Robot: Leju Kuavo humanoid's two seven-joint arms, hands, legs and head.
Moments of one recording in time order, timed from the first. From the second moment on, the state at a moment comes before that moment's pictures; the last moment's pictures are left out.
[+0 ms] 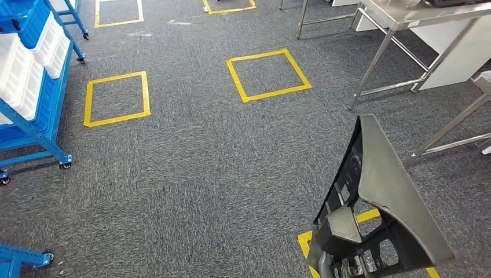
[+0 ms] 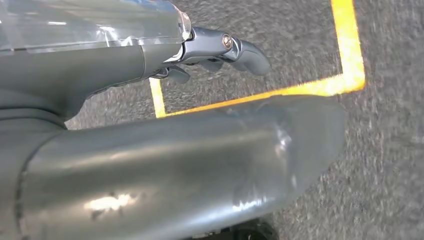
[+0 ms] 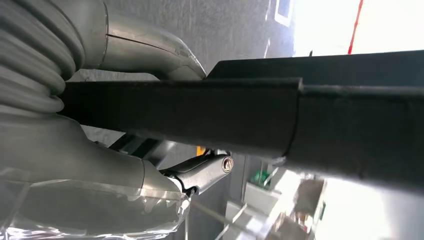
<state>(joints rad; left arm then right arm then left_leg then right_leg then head) -0.07 -0.14 0.99 -0.22 -0.93 0.15 -0.35 0.58 0.36 -0.02 -1.90 0.36 -0.10 -0.66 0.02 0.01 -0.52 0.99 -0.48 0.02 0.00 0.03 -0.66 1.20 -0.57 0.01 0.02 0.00</state>
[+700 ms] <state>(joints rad) -0.06 -0.14 0.97 -0.22 -0.97 0.17 -0.34 0.58 0.36 -0.02 -1.93 0.39 -0.10 -0.66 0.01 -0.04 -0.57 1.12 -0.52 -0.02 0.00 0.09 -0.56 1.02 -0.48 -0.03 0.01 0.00</state>
